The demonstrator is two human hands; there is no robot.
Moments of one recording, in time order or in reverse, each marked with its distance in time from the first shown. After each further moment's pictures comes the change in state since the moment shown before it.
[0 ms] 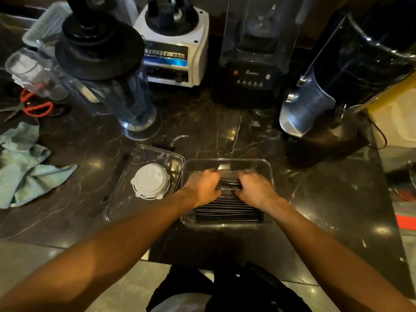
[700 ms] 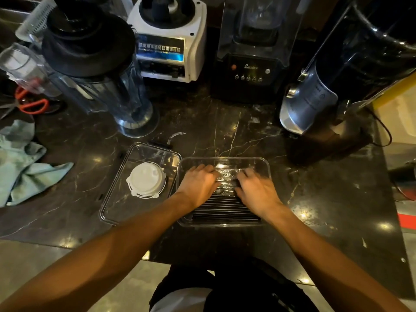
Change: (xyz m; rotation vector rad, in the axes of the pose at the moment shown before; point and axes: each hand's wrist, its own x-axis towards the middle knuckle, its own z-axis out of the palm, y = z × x) left_hand 0.001 -0.004 0.013 0.114 0.189 0.041; right_hand -0.018 0.008 0.007 -0.090 0.186 -0.088
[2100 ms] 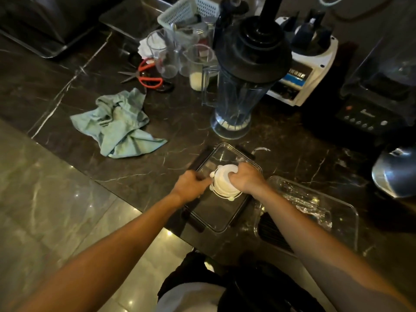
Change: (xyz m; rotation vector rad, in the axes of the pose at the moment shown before) left_hand -0.156 -0.157 -0.031 -1.042 0.136 -0.876; right_hand 0.104 -0.237 -0.022 0.289 -0.315 0.095
